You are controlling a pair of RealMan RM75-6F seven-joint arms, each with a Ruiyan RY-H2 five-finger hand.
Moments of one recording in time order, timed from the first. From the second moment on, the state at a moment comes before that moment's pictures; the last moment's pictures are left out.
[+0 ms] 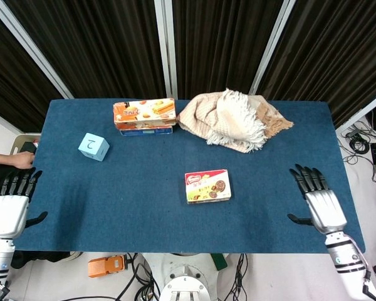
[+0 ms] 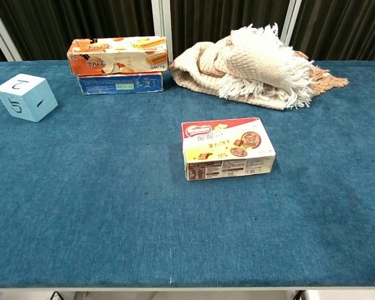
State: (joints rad) left arm -0.09 -1.22 -0.03 -1.49 1.52 1.51 0.14; right arm 0.21 -1.13 0.08 -1.84 -1.53 1.28 -0.20
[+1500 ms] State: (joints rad) left arm -0.07 -1.23 -0.02 -1.42 1.50 1.48 0.10; right arm 1.15 -1.88 0.34 -1.58 -0.20 1.22 -1.17
